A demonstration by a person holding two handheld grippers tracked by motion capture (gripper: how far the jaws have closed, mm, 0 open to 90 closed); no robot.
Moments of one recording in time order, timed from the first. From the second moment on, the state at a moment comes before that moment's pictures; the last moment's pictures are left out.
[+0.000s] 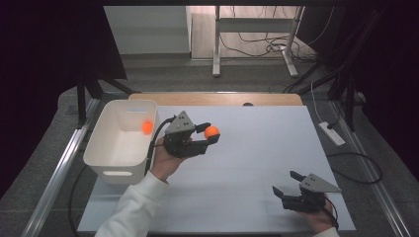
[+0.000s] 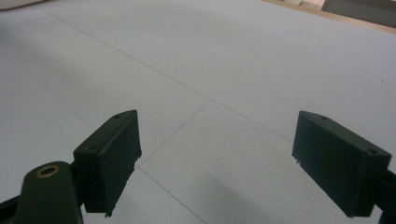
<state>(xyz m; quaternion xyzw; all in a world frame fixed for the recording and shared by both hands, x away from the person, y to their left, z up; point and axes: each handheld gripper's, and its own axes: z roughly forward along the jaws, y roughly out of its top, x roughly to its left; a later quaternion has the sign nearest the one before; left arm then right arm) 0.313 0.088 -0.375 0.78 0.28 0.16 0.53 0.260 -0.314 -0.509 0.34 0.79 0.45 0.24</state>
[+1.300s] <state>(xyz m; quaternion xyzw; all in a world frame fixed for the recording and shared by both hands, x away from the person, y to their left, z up) 0.327 0.124 -0.355 0.76 0.32 0.20 0.53 0.260 -0.314 -0.509 0.34 0.79 0.45 0.25</state>
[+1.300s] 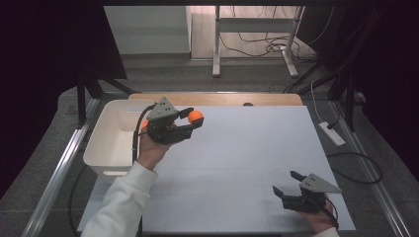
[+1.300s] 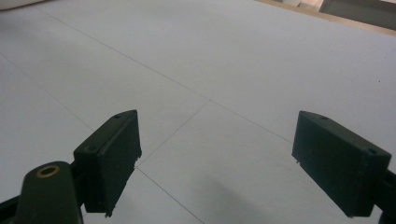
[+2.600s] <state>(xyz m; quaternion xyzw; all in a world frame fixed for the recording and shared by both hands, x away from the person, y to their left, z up) 0.342 0.177 -0.359 0.73 0.38 0.25 0.51 0.260 -0.314 -0.510 0.34 0.79 0.45 0.25</state>
